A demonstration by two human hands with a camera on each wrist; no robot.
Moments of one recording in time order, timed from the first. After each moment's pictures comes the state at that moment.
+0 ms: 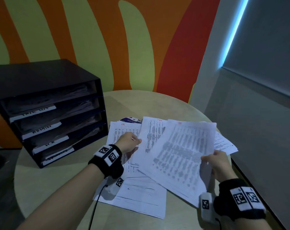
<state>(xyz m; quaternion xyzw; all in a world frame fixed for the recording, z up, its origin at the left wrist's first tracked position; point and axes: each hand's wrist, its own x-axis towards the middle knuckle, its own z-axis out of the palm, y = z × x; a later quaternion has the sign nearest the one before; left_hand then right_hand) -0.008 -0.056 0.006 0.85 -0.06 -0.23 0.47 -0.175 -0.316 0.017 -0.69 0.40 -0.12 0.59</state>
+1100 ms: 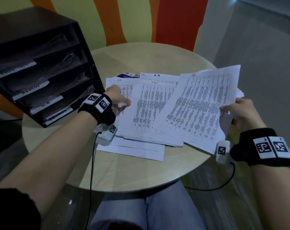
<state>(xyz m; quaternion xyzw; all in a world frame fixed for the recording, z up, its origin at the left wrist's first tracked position) 0.008 -0.035 0.015 0.95 -0.07 -0.20 0.25 -0.212 -0.360 0.015 -0.70 0.40 -0.14 0.58</state>
